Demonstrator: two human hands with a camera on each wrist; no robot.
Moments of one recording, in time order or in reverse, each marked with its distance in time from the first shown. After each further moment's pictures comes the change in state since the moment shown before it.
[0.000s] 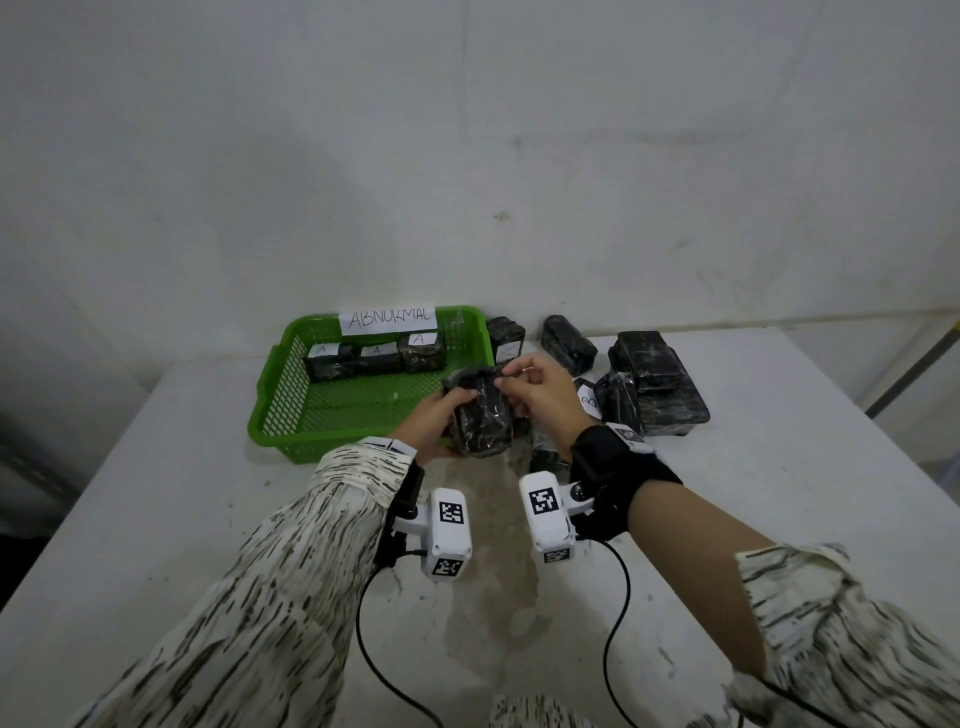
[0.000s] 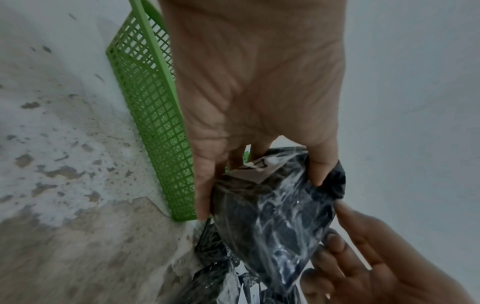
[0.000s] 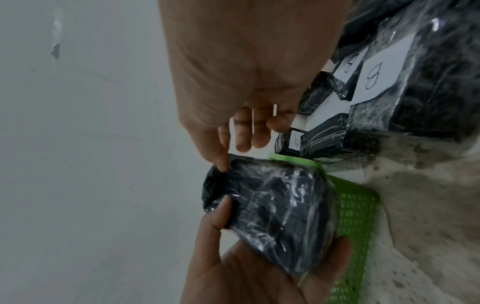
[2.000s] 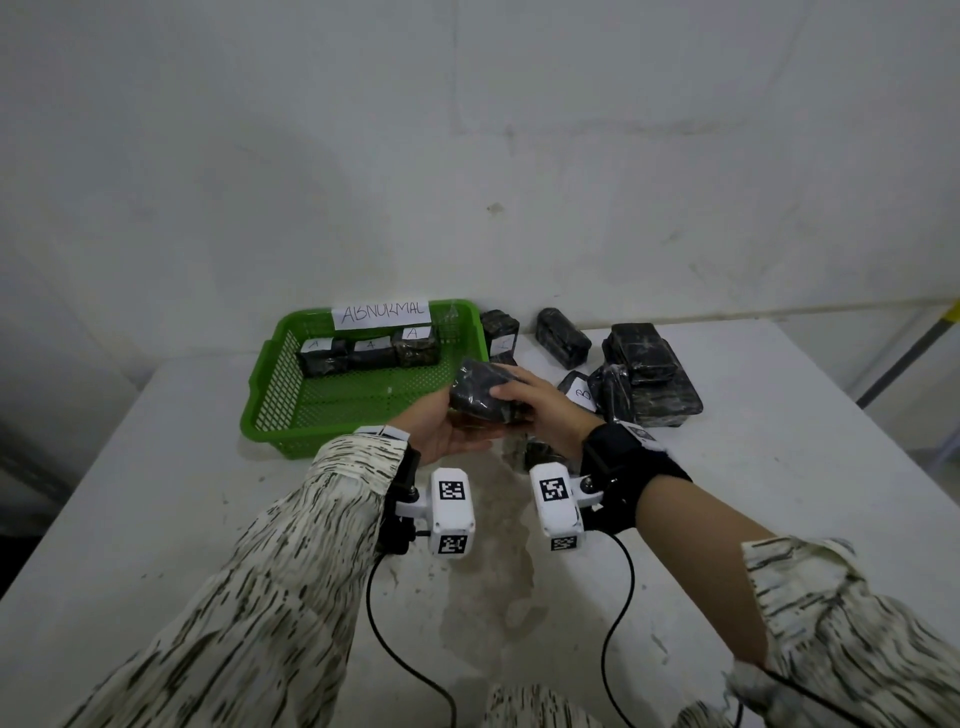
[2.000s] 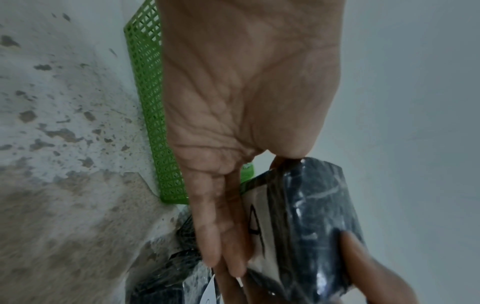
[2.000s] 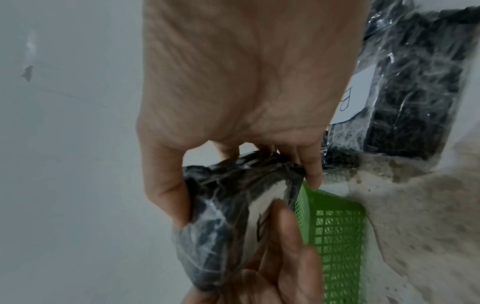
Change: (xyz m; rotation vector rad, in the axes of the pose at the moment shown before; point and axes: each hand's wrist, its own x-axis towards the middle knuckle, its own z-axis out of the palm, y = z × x) left_hand -0.007 0.002 0.006 -0.045 -0.206 -0.086; right_hand -0.011 0.005 -0.009 0.174 -0.304 0.266
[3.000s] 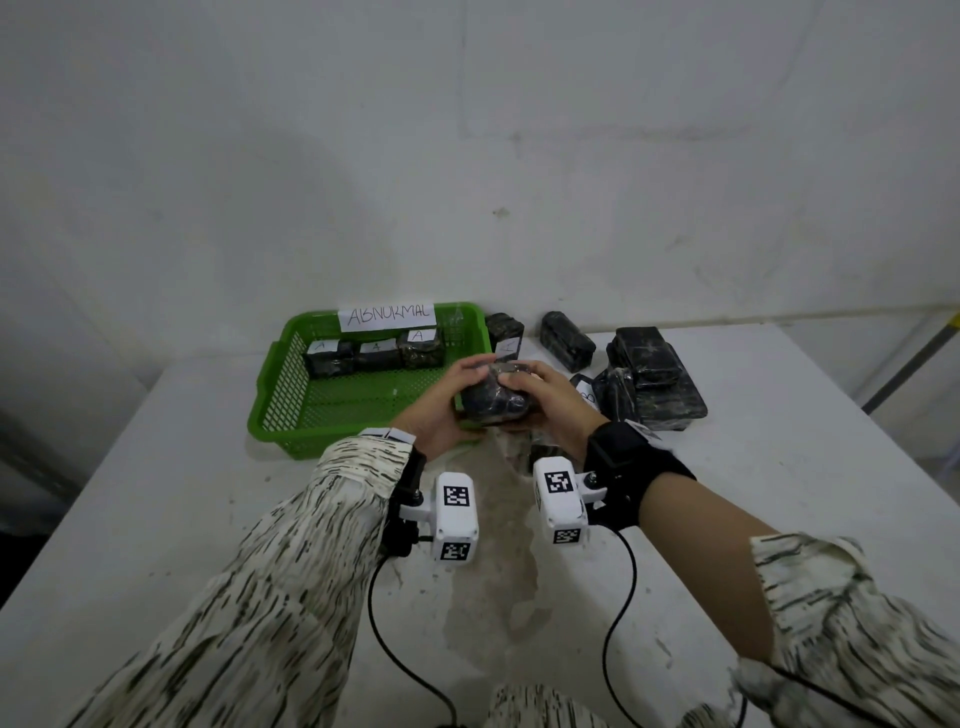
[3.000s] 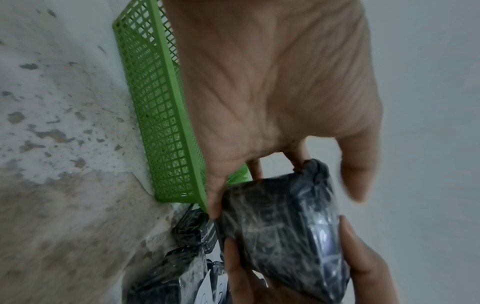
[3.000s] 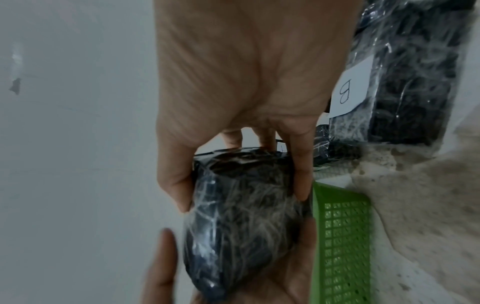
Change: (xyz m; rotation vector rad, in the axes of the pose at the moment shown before) left_hand -0.011 0.010 0.004 -0.106 -0.096 0.209; right_hand 0.003 -0.003 -0.002 0.112 0.144 -0.031
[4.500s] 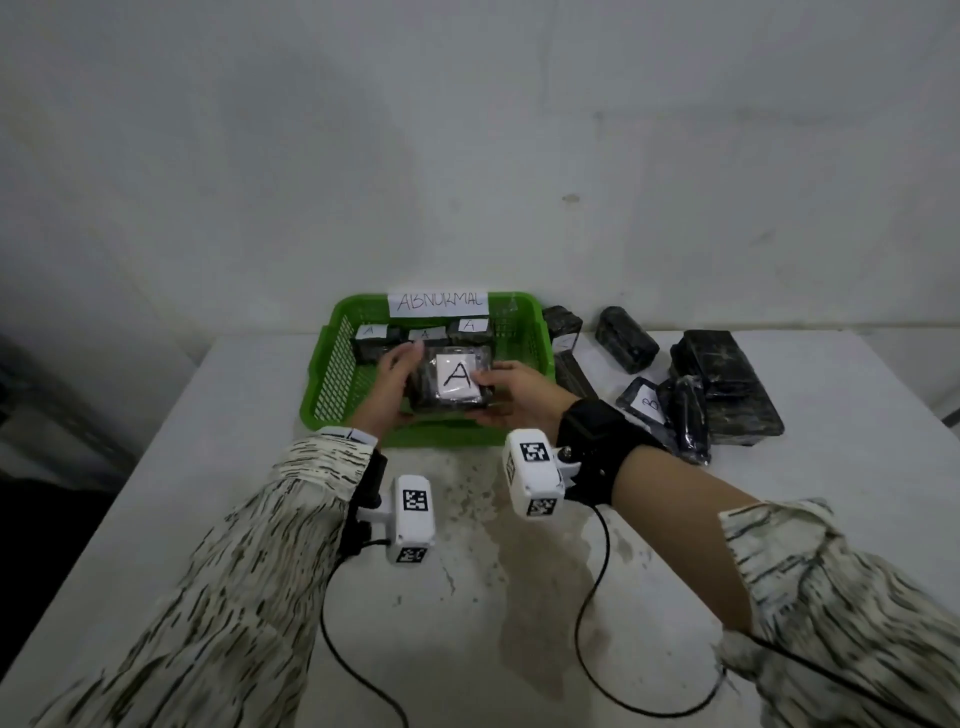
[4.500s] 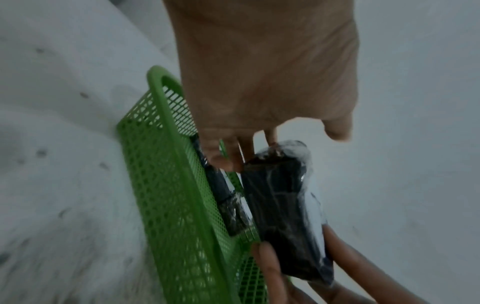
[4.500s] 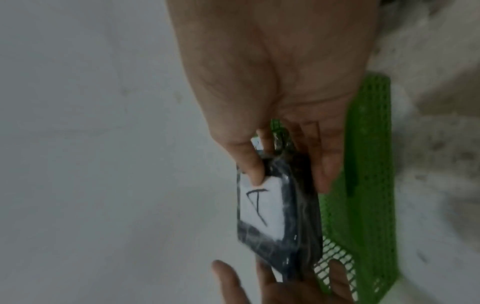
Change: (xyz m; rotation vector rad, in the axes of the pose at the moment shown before) left_hand -0.007 0.019 -0.120 0.191 0.495 0.065; right_hand 0.050 -0.007 0.090 -0.034 -0.154 0.302
